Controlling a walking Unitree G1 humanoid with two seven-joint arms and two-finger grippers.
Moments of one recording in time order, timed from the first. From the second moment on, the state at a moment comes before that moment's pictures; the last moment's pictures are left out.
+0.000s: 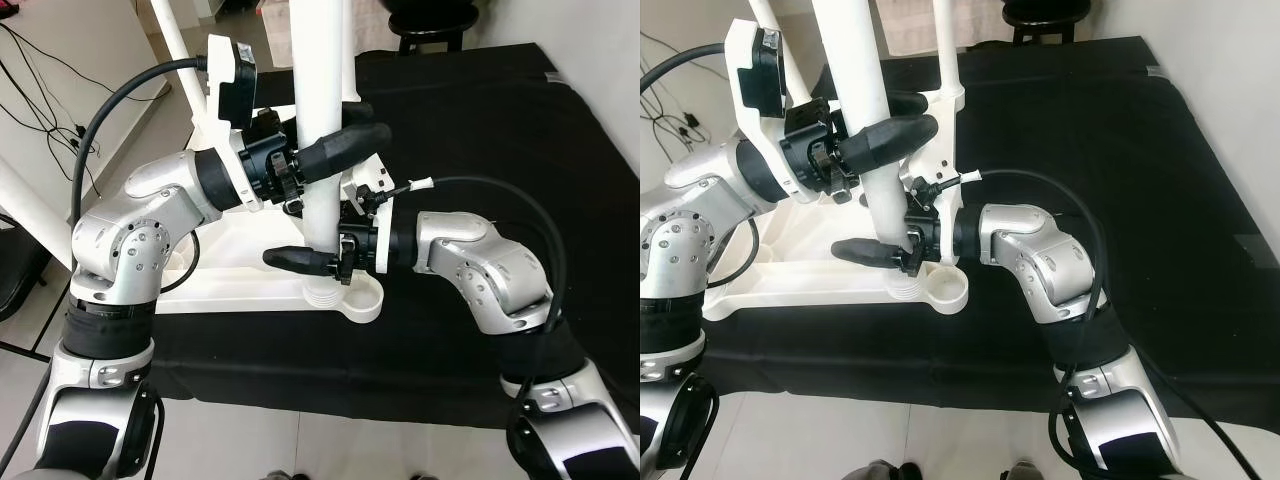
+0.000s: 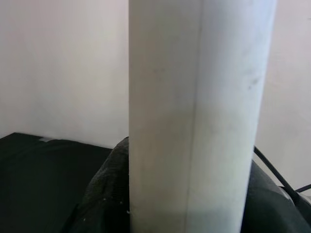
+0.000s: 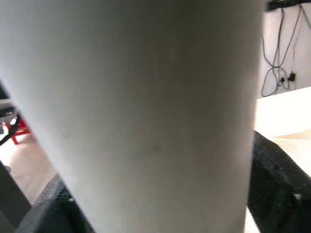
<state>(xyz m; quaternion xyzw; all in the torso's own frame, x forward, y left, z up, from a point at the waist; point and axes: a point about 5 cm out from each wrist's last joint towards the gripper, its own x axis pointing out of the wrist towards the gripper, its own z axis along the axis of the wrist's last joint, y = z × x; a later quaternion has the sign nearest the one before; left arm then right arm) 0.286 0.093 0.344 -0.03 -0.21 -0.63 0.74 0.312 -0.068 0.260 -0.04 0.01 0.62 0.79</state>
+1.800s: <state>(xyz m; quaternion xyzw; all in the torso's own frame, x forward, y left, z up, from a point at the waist) 0.246 0.138 0.289 -0.09 -0.17 -0.45 0.87 0.371 -0.162 0.300 -0.03 -0.09 0.38 0.92</state>
